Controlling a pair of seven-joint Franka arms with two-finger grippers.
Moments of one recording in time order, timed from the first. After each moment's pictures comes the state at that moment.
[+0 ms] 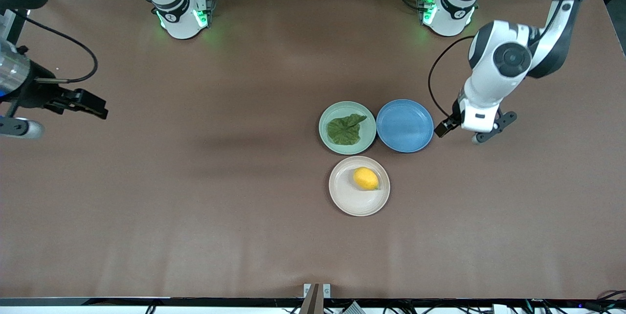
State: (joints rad) left arm -0.08 0.02 -0.19 -2.26 0.08 2.32 -0.87; right arm 0.00 0.21 0.09 -1.28 -0.01 1.47 0.23
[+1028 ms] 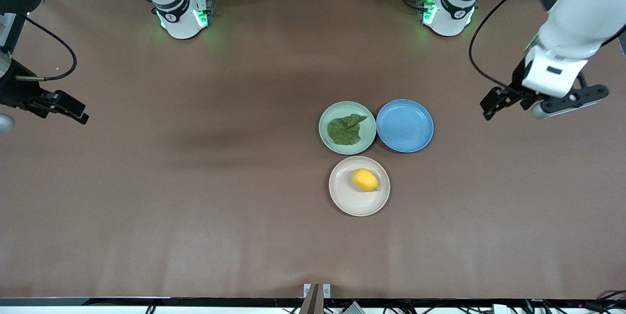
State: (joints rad) left arm -0.07 -0.09 -0.13 -1.82 0.04 1.86 -0.44; right arm 0.06 0.02 -0.07 -1.65 0.01 1.74 0.17
